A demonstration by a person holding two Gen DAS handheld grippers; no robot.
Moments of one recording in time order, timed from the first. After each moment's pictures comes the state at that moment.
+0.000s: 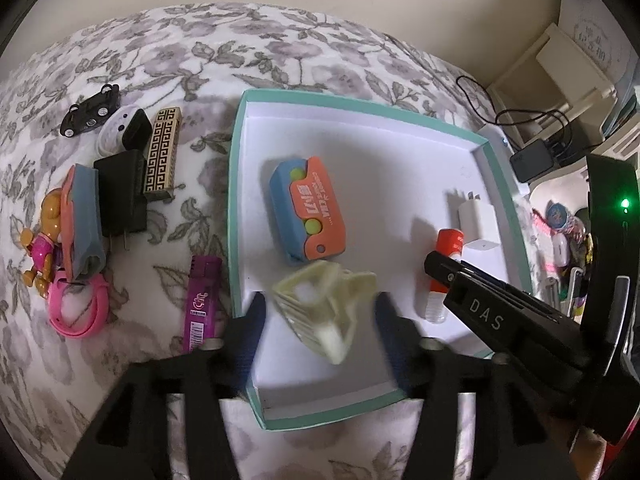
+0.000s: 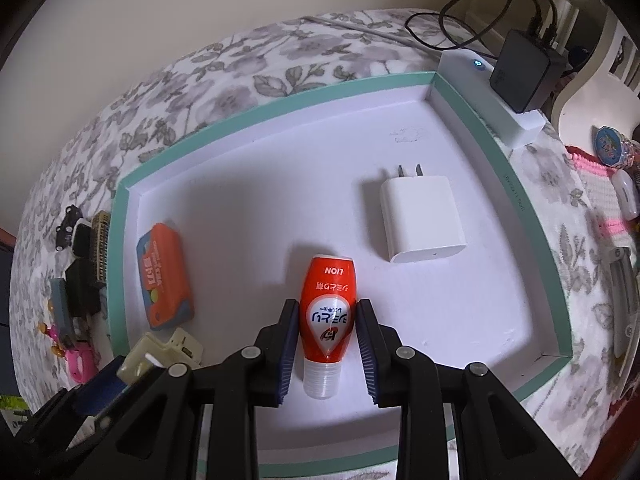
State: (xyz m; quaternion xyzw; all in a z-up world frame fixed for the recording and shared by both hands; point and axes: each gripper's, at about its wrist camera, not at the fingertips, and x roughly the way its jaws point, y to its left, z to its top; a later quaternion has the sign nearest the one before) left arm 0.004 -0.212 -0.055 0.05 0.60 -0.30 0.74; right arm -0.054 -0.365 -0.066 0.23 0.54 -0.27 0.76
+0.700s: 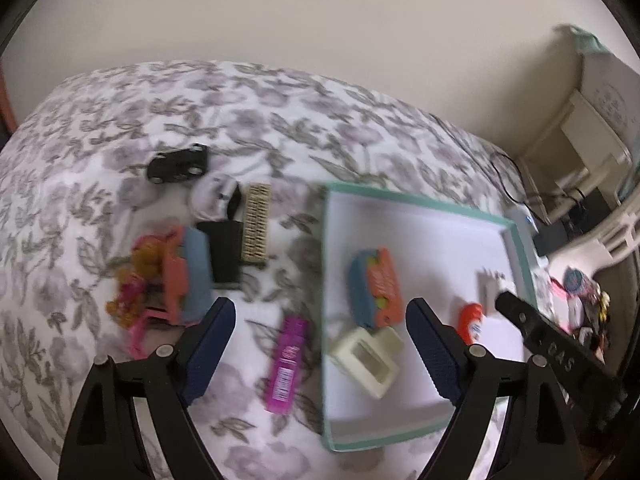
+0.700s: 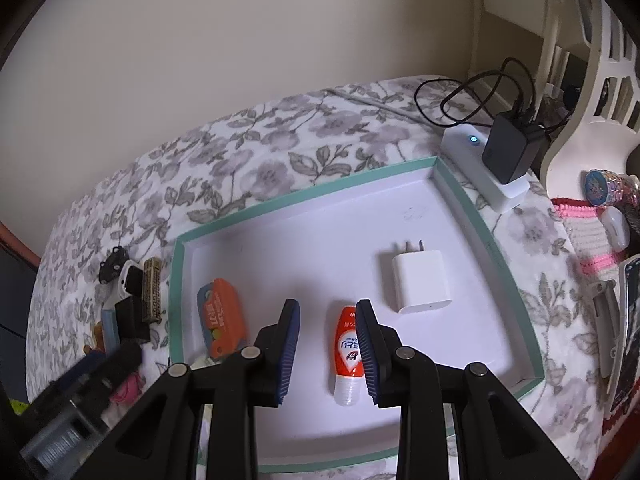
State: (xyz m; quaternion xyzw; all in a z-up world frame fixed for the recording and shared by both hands) left arm 0.034 -0.165 -0.012 0.01 0.53 -0.22 0.82; right arm -0.057 -0.352 -0.010 0.21 0.47 -0.26 0.82
